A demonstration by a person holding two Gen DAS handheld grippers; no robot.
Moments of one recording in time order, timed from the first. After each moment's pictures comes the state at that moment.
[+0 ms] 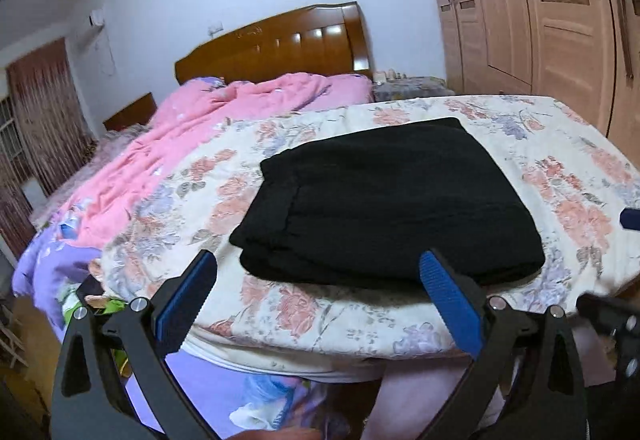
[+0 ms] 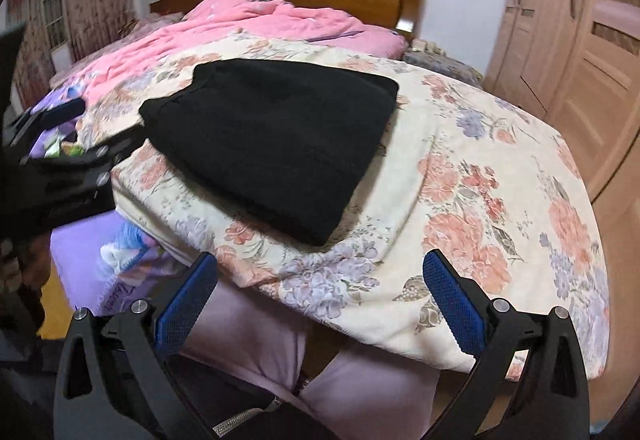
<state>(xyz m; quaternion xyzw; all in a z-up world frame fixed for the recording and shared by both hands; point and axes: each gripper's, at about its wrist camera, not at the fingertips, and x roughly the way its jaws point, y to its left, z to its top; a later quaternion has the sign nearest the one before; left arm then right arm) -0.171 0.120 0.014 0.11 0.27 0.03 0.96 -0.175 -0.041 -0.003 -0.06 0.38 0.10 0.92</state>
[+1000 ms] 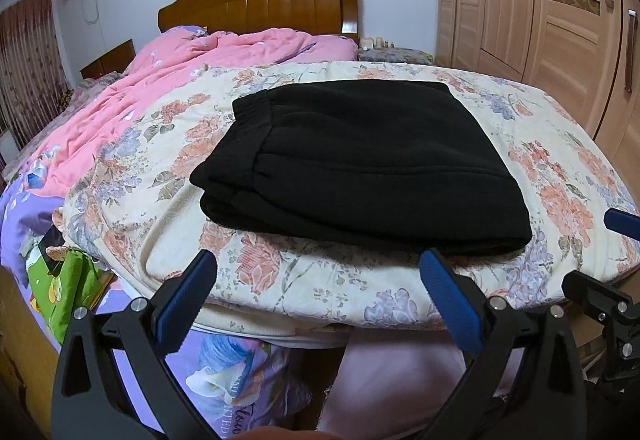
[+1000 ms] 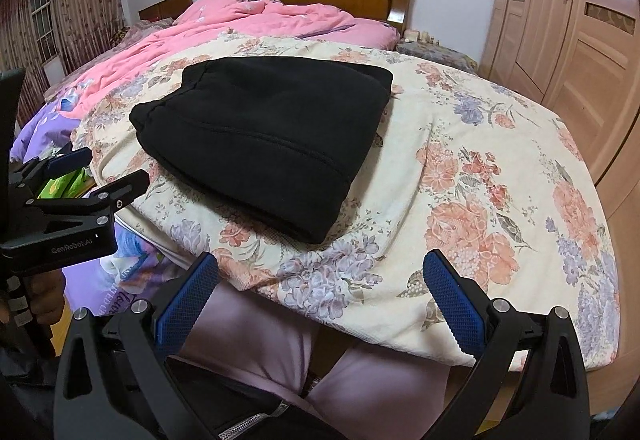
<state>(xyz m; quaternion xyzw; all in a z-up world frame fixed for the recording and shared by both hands) -0.163 0.130 -0.011 0.04 0.35 -0.01 0.94 -0.168 -0.044 -0.011 -0.05 0.39 0.09 0.91</state>
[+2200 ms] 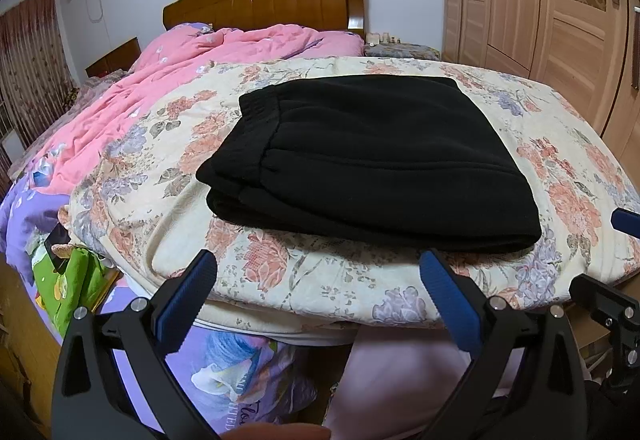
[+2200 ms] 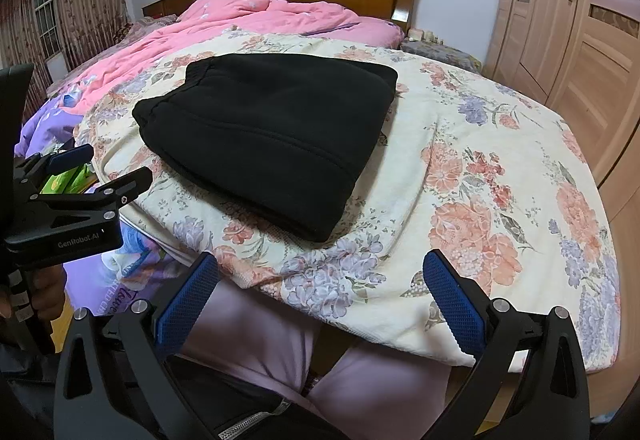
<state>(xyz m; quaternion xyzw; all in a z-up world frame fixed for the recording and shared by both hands) -0.161 0.126 -0.014 0.04 0.35 0.00 0.93 -0.169 -0.043 -0.012 -0.05 0.39 0.10 0.91</state>
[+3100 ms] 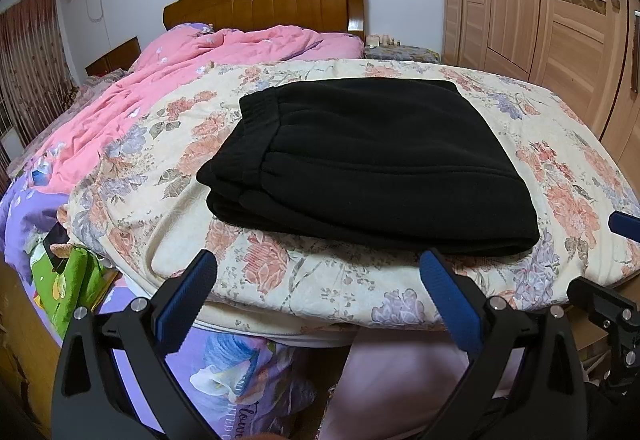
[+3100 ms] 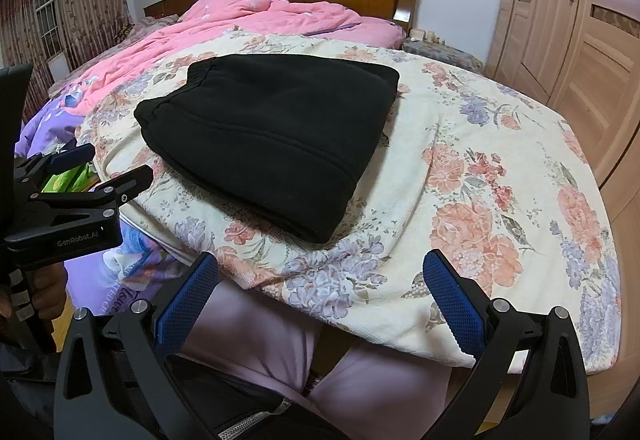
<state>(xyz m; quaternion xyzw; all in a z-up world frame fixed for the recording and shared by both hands) -0.161 0.125 -0.010 0.04 0.35 0.00 0.94 -0.168 -0.043 -0.011 -0.05 0.40 0.11 0.91</state>
